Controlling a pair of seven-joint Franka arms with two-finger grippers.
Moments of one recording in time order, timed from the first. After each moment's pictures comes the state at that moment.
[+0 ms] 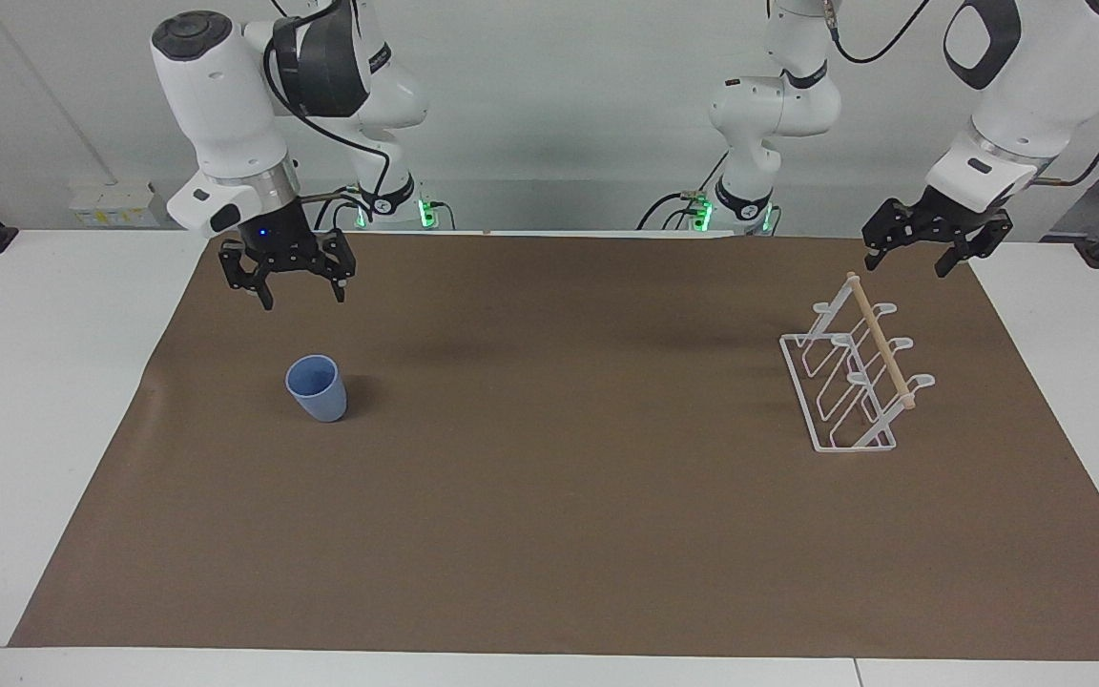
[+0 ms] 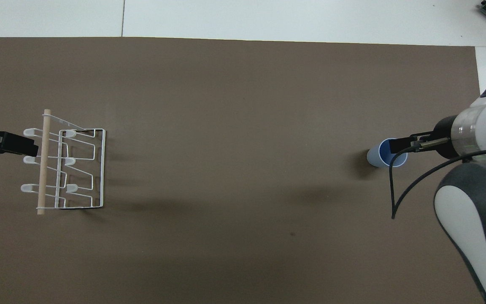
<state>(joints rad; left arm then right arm) -0.11 -0.07 0.07 -1.69 -0.02 1.60 0.13 0.00 -0.09 0.05 -1.95 0.00 1.98 -0.09</state>
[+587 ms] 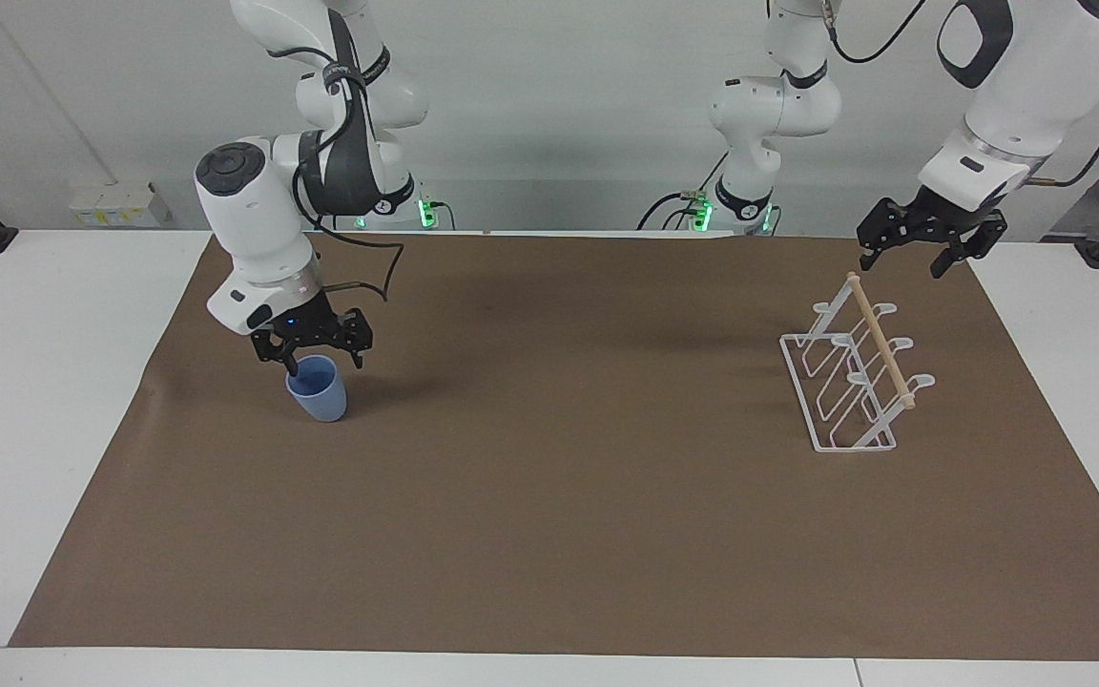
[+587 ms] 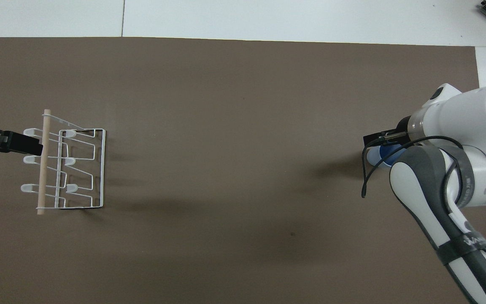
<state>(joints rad) -0.11 -0.07 0.05 -1.69 -0.02 1.61 0.13 0.00 0.08 0.05 -1.99 0.00 2.14 -0.09</state>
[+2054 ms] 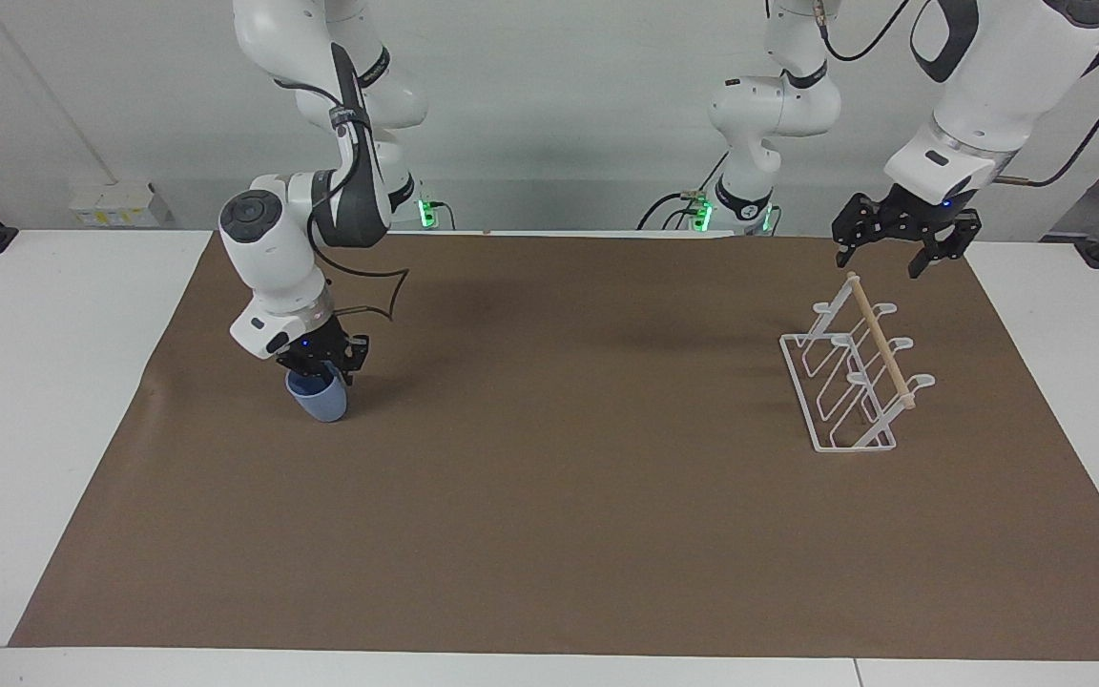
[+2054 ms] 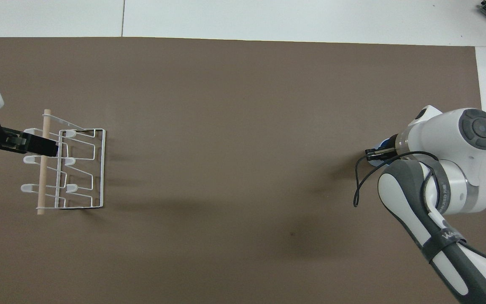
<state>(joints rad) -0.12 -0.07 0.01 -1.69 -0.02 1.61 0.13 -0.01 0.10 0.05 -2.13 0.00 2.25 -0.09</state>
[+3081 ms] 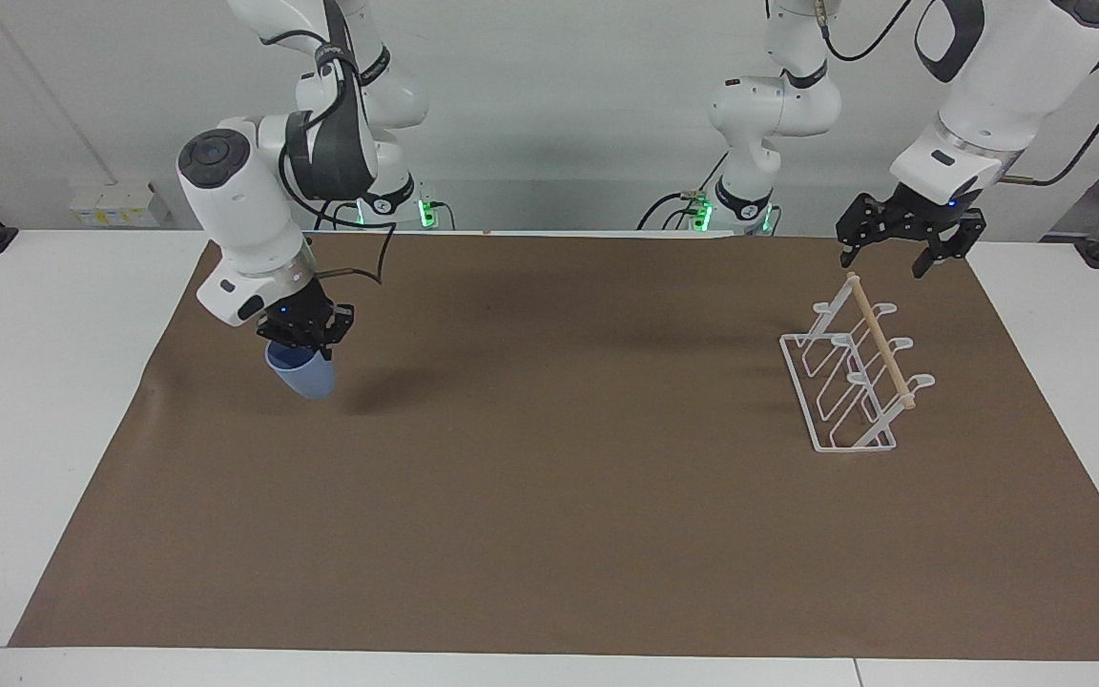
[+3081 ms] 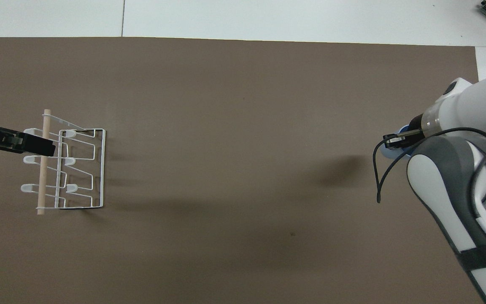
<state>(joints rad) -0.11 -0.07 0.01 -1.69 -0.02 1.61 0.13 -0.01 0.04 0.06 -1.86 0.00 1.88 -0.09</state>
